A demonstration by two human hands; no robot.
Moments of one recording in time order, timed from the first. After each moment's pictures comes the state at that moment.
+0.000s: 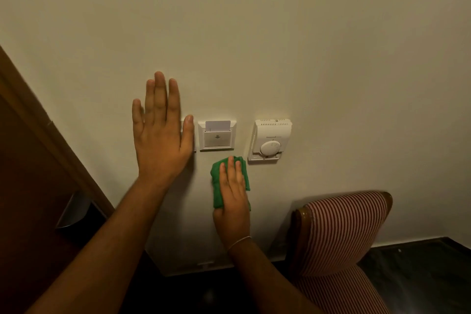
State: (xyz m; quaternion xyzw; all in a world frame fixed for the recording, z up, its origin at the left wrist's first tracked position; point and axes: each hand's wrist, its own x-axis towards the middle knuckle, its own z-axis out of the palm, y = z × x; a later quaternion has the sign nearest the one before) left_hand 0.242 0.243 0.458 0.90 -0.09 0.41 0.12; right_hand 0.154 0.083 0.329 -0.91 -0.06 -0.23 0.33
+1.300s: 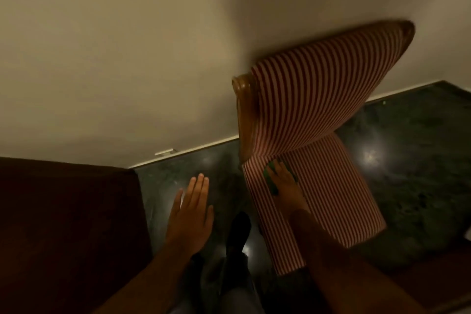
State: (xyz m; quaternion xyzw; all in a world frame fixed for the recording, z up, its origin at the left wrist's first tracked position) left_hand -0.001 0.043 -0.033 0.96 -0.23 -0.15 0.05; right_hand -0.021 -0.269 -0.063 -0.93 0.08 0.27 0.22
